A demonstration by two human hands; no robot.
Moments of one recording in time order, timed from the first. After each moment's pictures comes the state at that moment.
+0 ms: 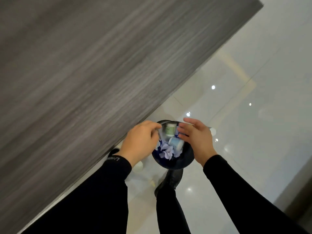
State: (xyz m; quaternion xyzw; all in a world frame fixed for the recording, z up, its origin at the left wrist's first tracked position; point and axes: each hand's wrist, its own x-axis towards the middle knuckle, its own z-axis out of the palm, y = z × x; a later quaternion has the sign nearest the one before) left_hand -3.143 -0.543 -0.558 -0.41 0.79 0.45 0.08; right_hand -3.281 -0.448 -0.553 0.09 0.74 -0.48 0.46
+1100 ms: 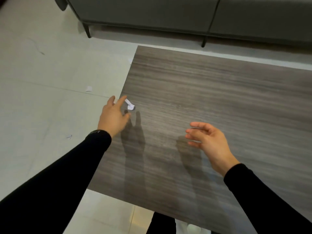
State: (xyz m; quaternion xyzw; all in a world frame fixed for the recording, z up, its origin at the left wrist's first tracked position) left_hand -2.591 -0.696 -0.492 -0.86 0.45 0.21 -0.12; right_hand -2.855 -0.737 -0.464 -0.35 0.57 -0.24 0.70
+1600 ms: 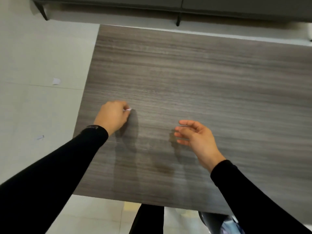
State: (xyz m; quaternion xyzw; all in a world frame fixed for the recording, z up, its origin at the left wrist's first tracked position) left_hand -2.657 -0.723 -0.527 -0.78 0.58 0.23 -0.04; right_hand -2.897 -0.722 -0.487 -0.28 0.62 -0.24 0.69
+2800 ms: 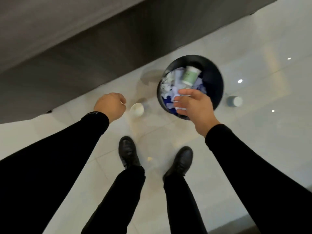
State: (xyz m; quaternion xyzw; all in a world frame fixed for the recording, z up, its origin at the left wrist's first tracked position) left_hand -2.995 -0.417 -0.711 -0.64 0.66 0.33 0.21; right_hand -3.209 -0.344 -0.650 -0.03 0.71 -0.37 0.59
